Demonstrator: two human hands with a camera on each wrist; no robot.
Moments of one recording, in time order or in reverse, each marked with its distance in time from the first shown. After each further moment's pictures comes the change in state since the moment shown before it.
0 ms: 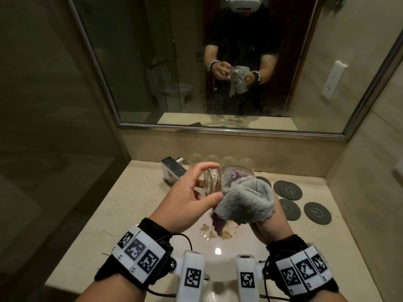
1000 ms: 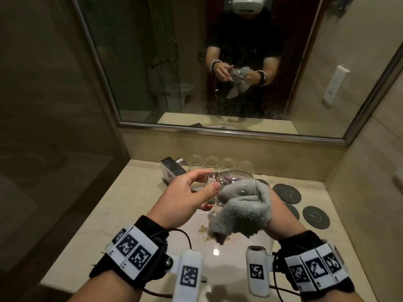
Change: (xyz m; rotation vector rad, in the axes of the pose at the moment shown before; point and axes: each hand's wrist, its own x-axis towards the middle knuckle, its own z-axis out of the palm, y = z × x) left_hand 0.008 -0.001 -0.004 -0.320 -0.005 -0.131; right_hand 0.011 -0.022 -0.007 -0.221 -0.109 0.171
